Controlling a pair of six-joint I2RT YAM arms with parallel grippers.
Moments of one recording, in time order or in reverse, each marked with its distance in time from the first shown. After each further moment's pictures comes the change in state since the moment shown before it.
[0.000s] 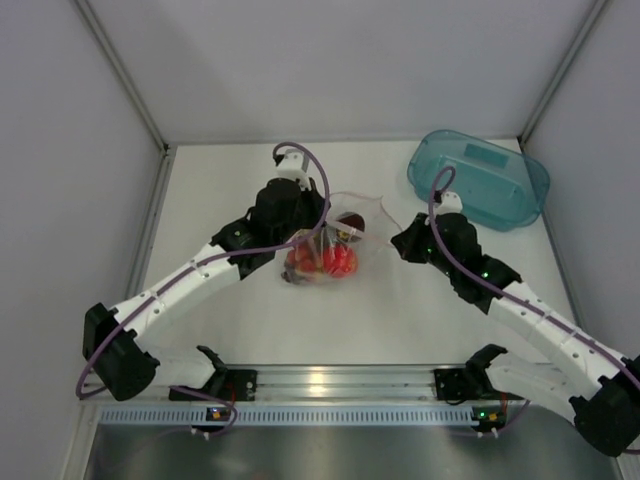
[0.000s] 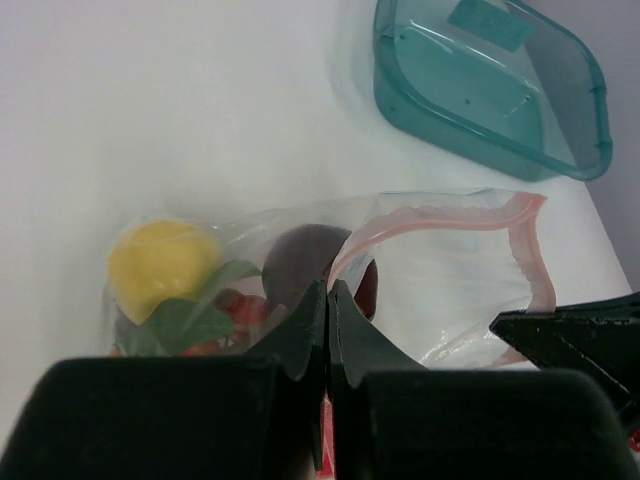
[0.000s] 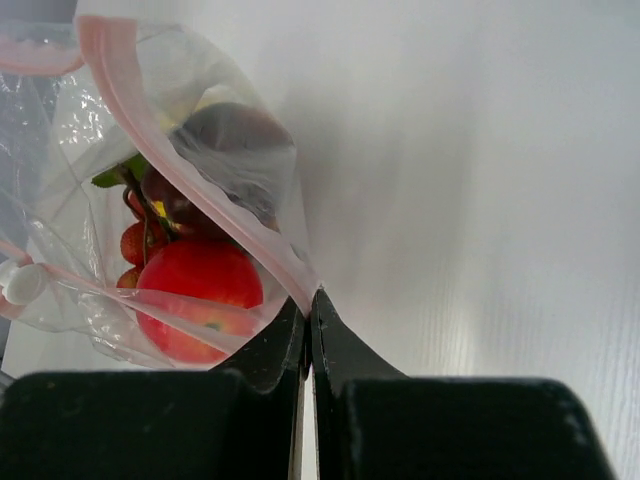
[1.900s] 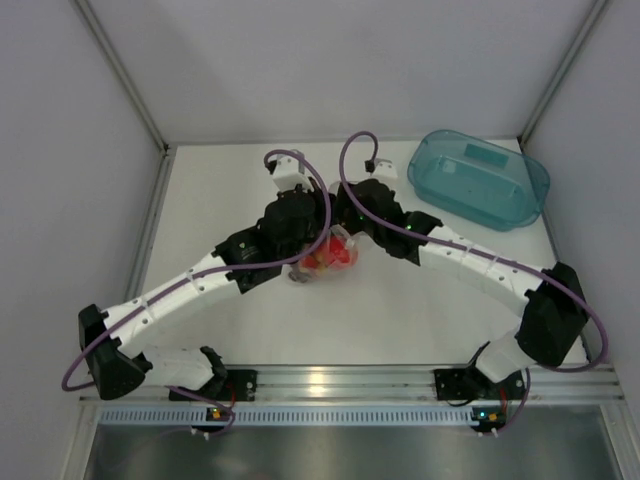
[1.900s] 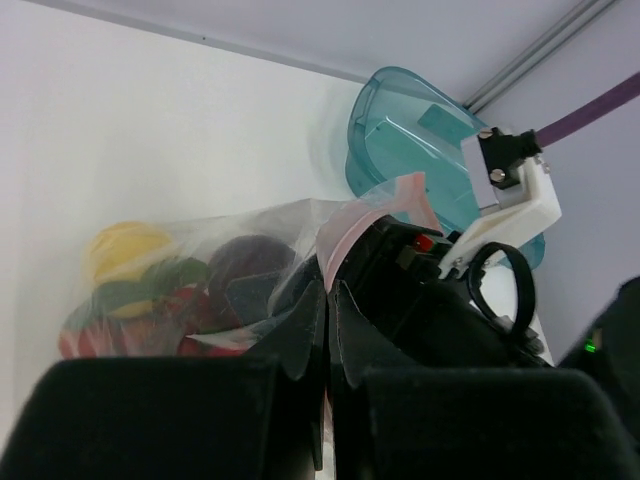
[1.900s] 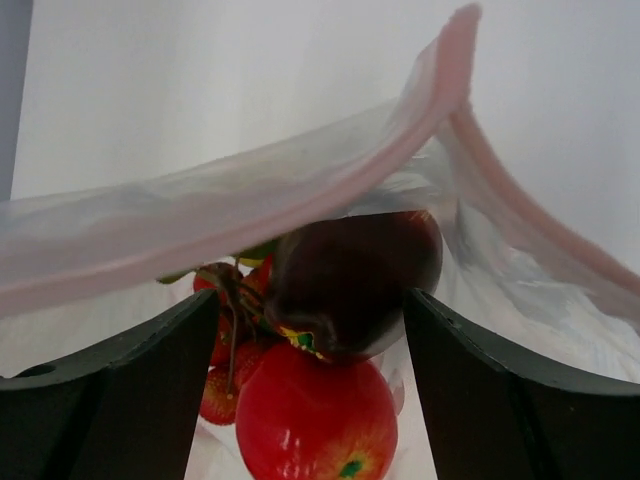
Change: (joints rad) left arm -0.209 -0.018 0.093 -0.011 -0.343 -0.150; right arm 0.217 0.504 0.483 -0.084 0.268 0.083
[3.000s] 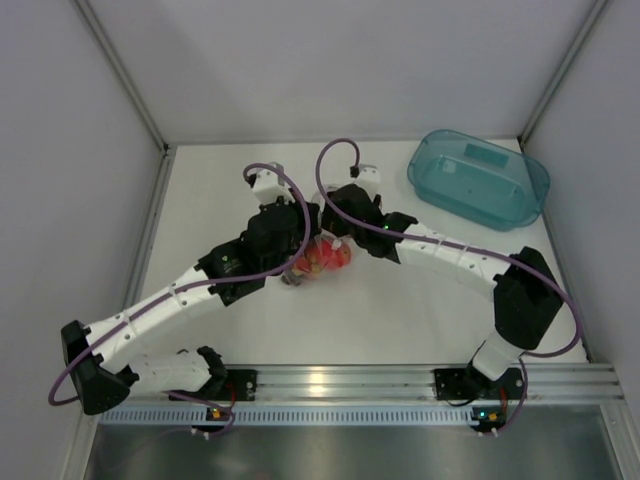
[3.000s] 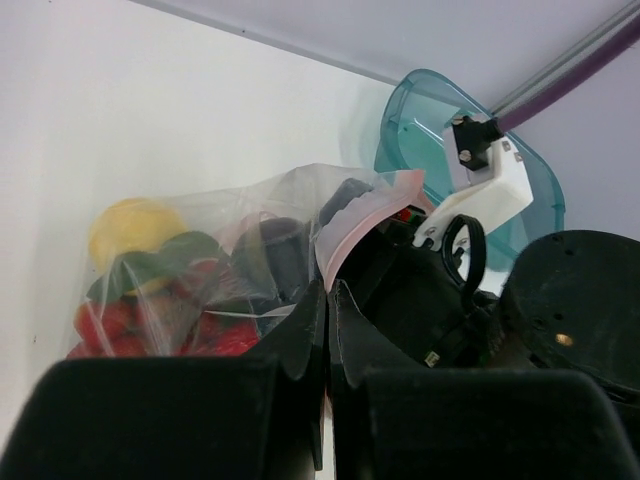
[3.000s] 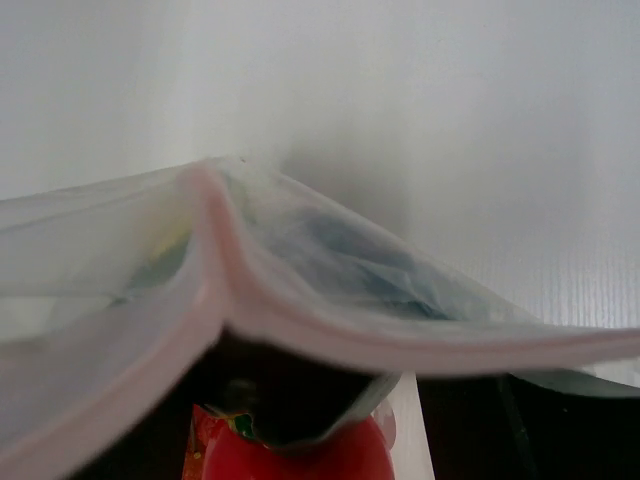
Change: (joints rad) left arm 0.016 -0.133 -0.127 -0.029 -0.037 -0.047; right arm 0.033 0.165 0.042 0.049 0.075 0.022
